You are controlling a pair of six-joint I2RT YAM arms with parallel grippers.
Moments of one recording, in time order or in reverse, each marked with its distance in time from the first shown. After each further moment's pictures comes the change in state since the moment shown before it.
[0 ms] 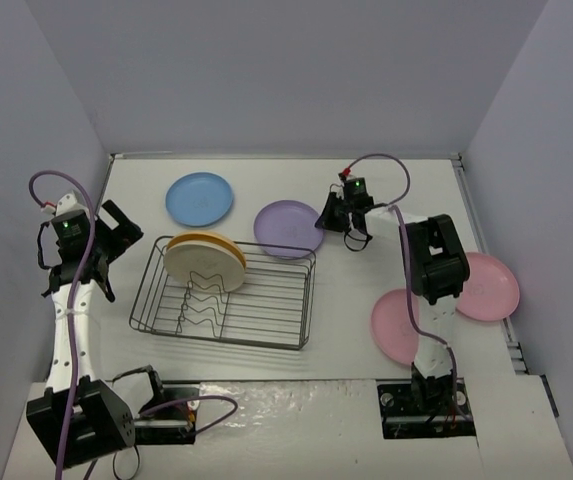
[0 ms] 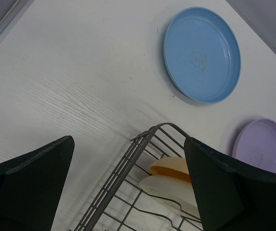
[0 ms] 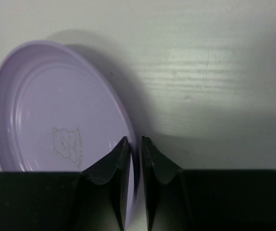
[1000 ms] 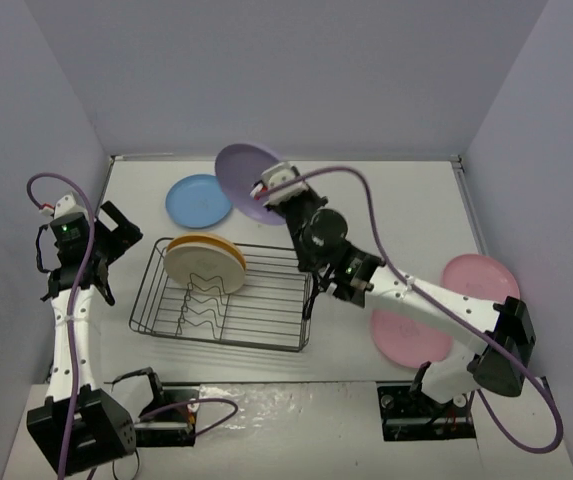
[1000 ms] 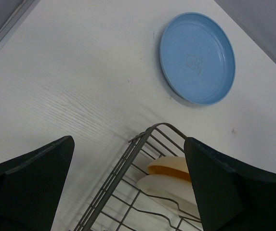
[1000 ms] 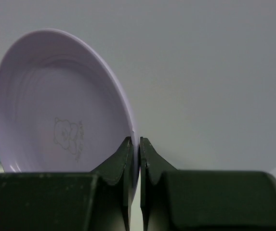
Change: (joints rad) left arm -0.004 -0.027 -0.002 -0.001 -0.005 0.001; right arm 0.686 -0.686 -0.123 0.446 0.976 -1.134
